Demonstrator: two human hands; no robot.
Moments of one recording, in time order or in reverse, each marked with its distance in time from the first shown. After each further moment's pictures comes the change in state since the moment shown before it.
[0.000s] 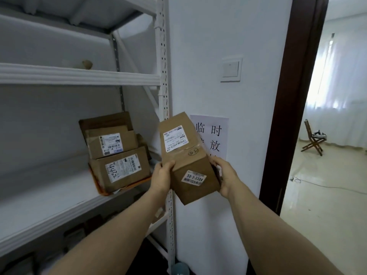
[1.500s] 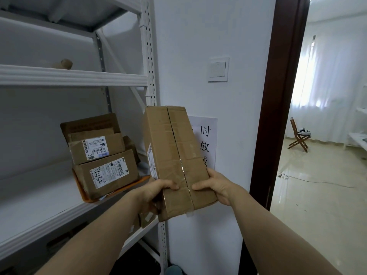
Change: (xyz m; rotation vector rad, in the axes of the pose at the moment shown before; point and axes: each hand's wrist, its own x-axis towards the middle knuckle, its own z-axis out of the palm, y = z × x) left_hand 0.023 -0.006 -0.012 0.374 -0.412 -0.320; right_hand 0.013 0.008 -0.030 -0.409 -0.284 -0.061
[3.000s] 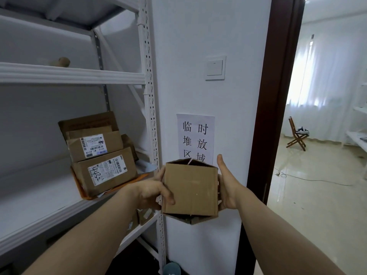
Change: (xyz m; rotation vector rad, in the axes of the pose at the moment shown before) left_hand -0.001 0.001 0.000 0.006 -0.203 0.072; right_hand -0.020 0.006 -0.023 0.140 0.121 0.249
